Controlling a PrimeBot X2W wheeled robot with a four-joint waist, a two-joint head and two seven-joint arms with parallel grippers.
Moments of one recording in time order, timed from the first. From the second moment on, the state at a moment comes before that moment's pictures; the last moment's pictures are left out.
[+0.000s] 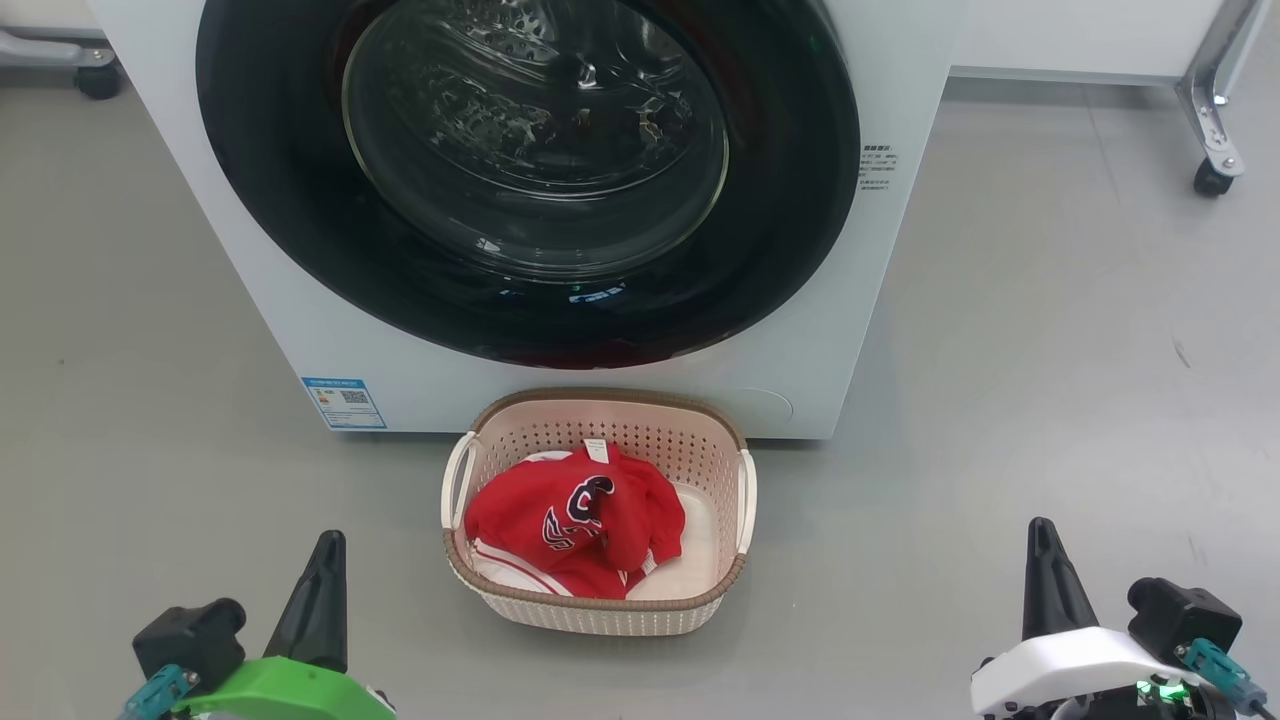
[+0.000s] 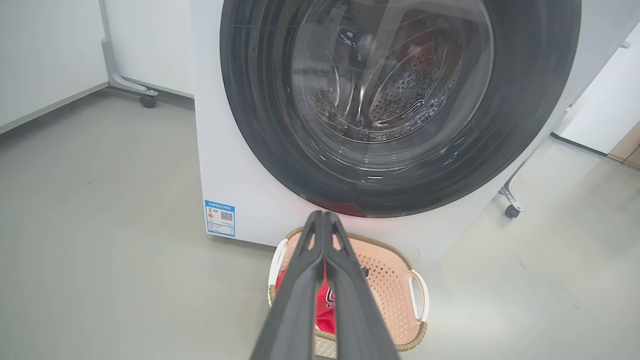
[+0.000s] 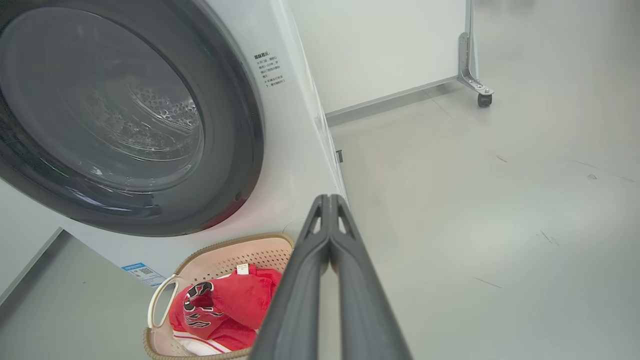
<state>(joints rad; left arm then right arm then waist) 0.05 0.11 -0.20 0.12 -0.61 -0.03 -0.13 0.13 -0.04 0.13 0.12 0.51 -0.06 -0.18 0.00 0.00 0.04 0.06</state>
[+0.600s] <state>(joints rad) 0.05 0.11 -0.15 0.15 -0.83 -0.05 -0.08 0.10 -0.05 0.09 0.13 0.77 -0.04 -0.13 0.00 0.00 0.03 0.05</state>
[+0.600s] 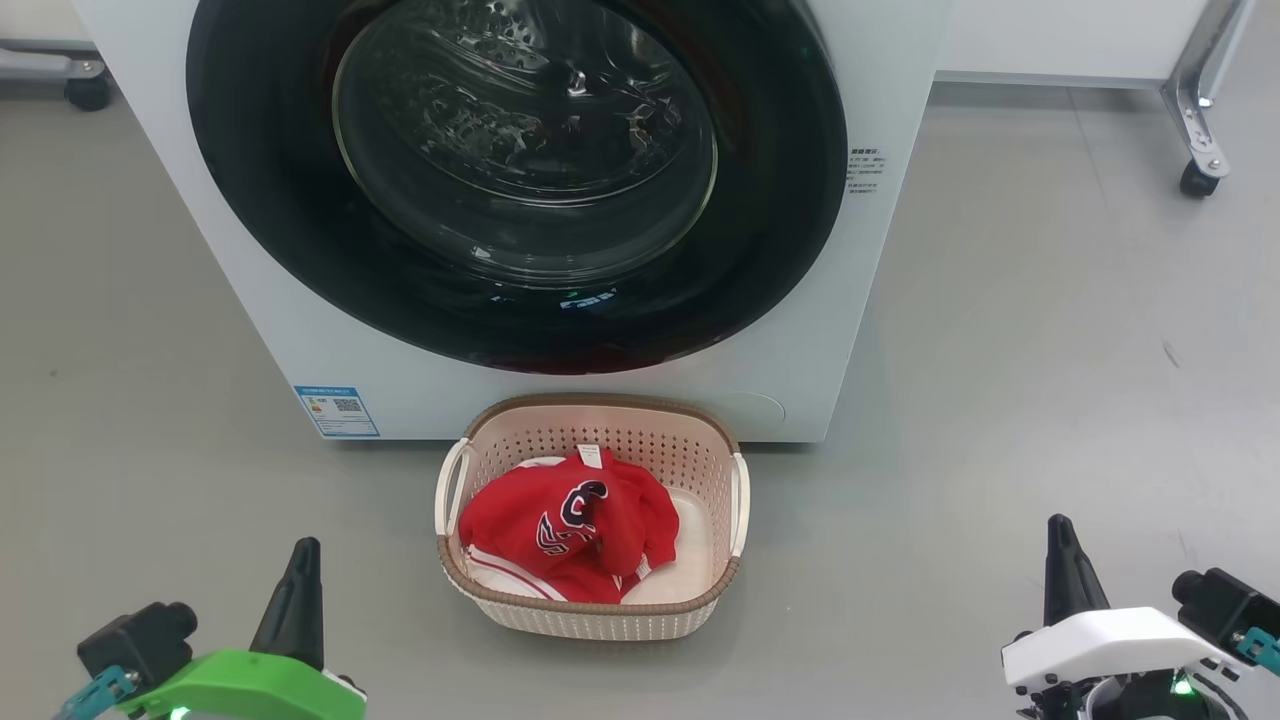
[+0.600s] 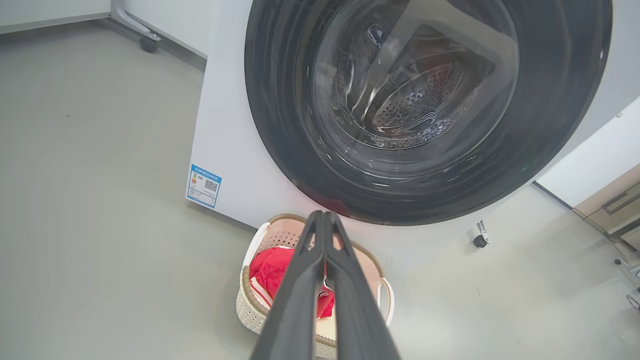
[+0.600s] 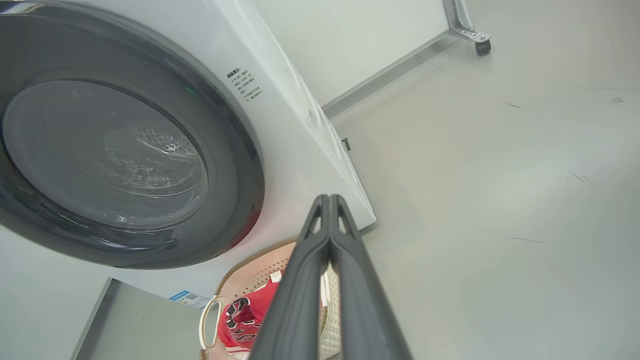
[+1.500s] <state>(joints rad) 0.01 0.09 -0.08 0.19 -1.16 -0.08 -0.02 0.04 -0.07 0.04 0.18 1.14 0.02 -0.07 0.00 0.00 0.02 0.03</state>
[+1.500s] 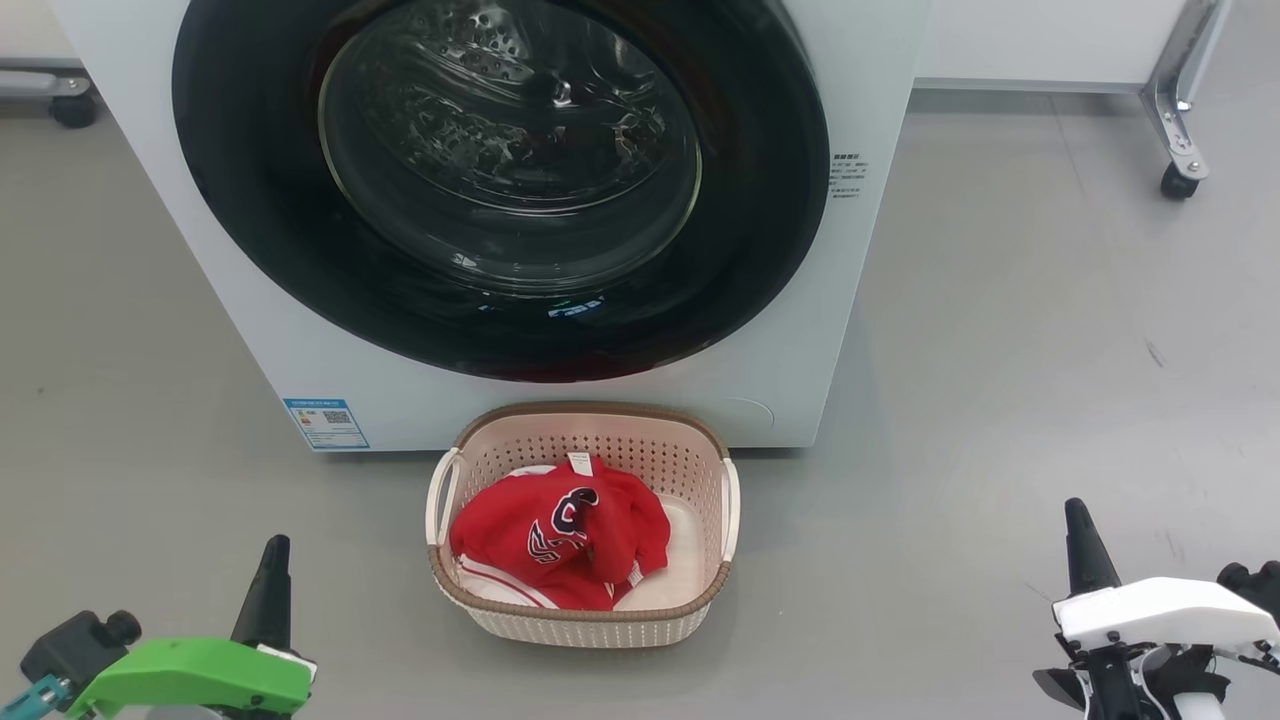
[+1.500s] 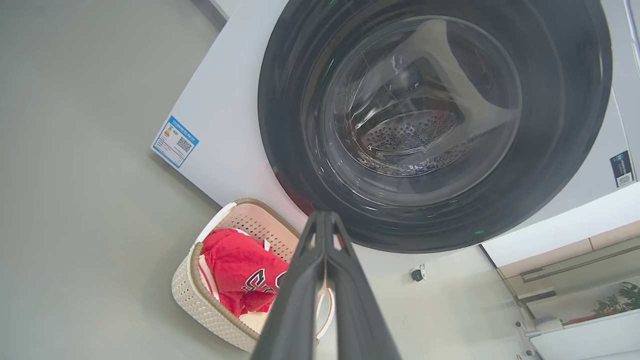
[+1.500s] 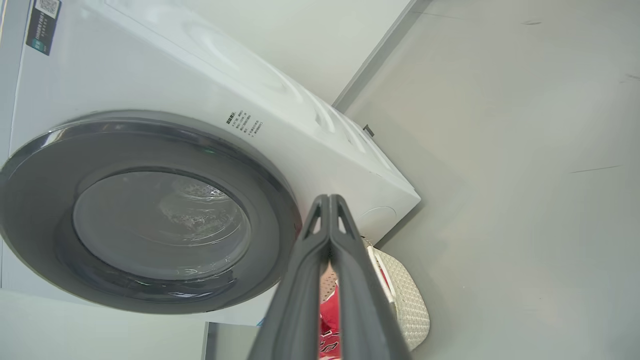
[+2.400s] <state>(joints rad) -0.03 0.08 0.00 0.25 -1.49 -0.11 0.04 -0.01 -0.09 -0.01 0.23 1.51 0.08 0.00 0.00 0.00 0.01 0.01</state>
